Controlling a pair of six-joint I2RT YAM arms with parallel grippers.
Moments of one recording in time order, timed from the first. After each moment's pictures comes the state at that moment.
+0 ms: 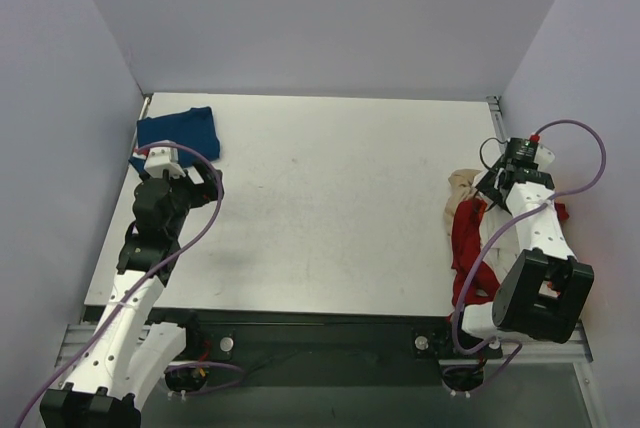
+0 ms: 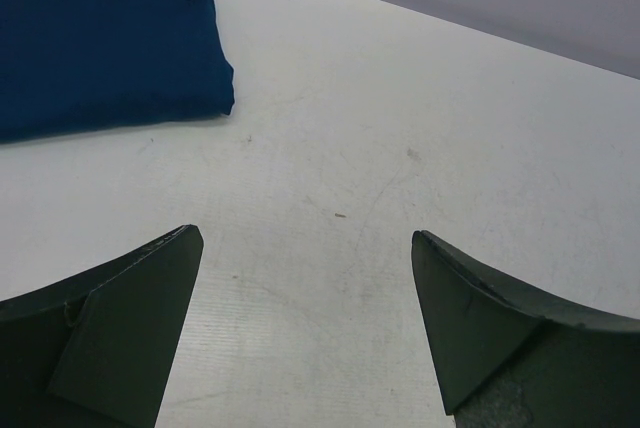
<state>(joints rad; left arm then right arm) -0.14 0.76 0.65 -0.09 -0.08 -0.34 -0.28 1.37 0.99 -0.56 0.26 0.40</state>
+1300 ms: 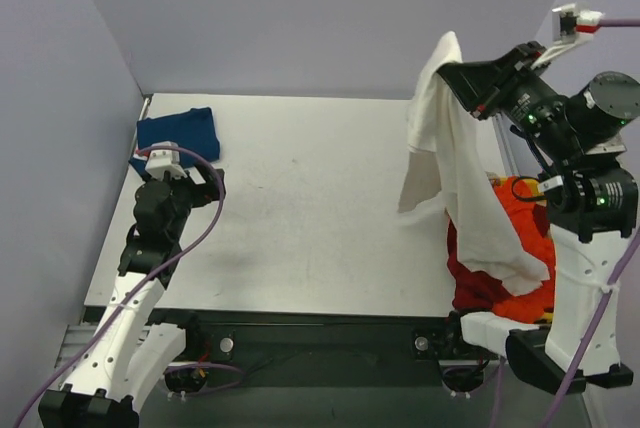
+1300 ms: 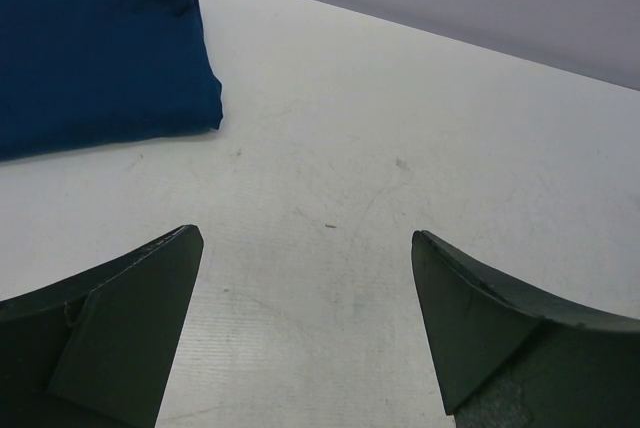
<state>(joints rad) -0.16 0.76 0.63 -0.04 -0.08 -0.33 0.07 1.11 1.83 -0.56 -0.47 0.42</state>
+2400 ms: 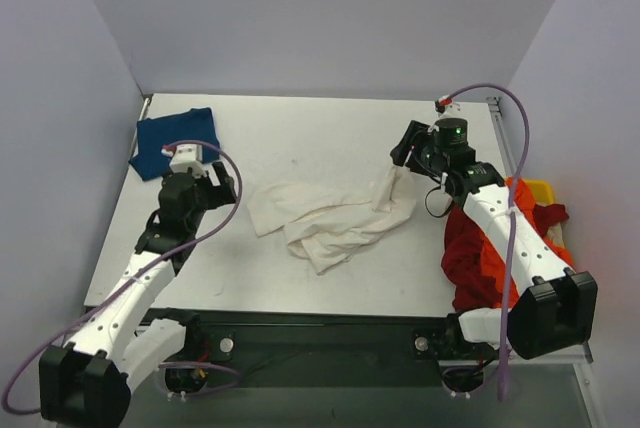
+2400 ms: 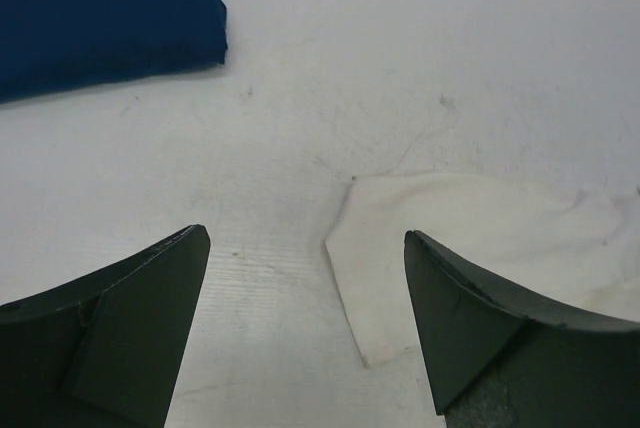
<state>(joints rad) -0.22 0.88 0.62 -0.03 -0.18 -0.30 0.26 1.28 1.10 -0.33 -0.02 0.45</state>
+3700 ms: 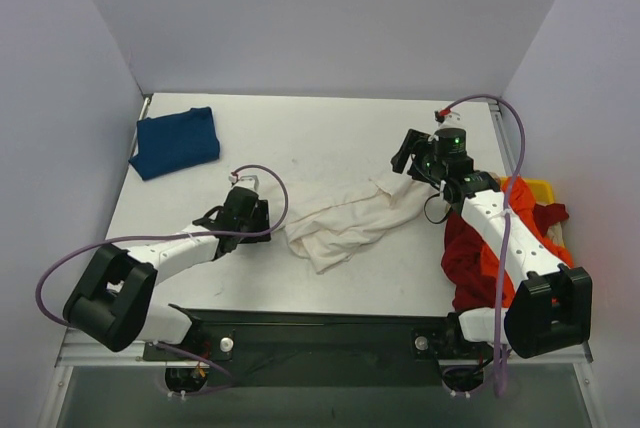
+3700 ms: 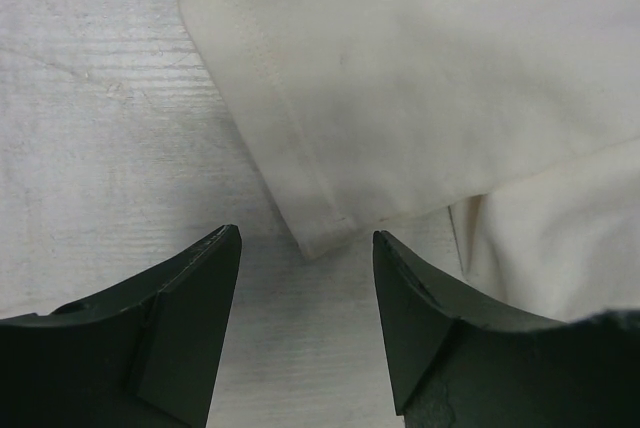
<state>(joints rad) -0.52 1.36 0.59 -0.10 -0.19 -0.49 0.22 1.29 0.95 -0.23 0.02 0.42</state>
